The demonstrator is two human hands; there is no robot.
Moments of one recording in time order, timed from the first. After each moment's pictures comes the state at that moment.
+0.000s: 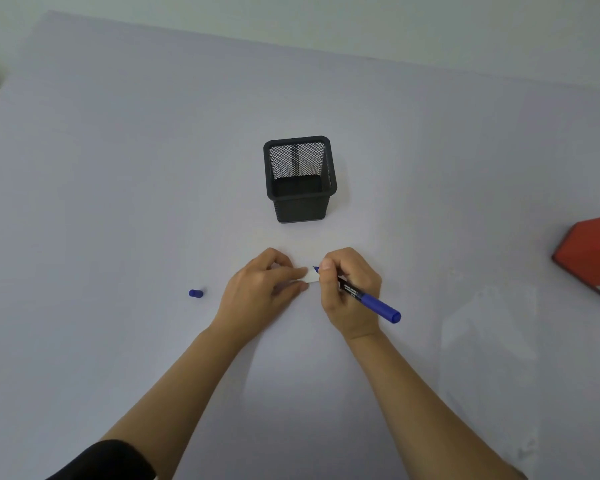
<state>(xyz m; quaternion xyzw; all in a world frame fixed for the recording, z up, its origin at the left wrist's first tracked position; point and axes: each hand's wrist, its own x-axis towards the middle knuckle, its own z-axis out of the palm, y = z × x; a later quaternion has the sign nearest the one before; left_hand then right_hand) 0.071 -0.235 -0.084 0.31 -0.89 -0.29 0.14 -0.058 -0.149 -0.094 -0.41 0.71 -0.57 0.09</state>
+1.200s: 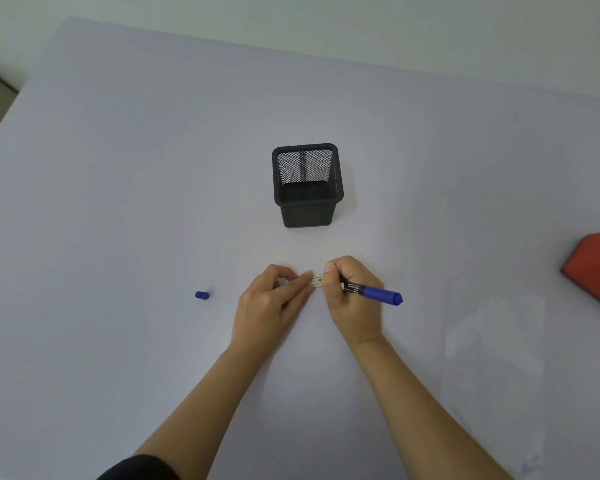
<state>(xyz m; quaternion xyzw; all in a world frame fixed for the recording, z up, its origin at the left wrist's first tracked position) 0.066 -0.207 -0.098 0.38 -0.87 -0.22 0.24 -0.060 -0.149 -0.092 -0.40 0.71 -0.55 0.16</state>
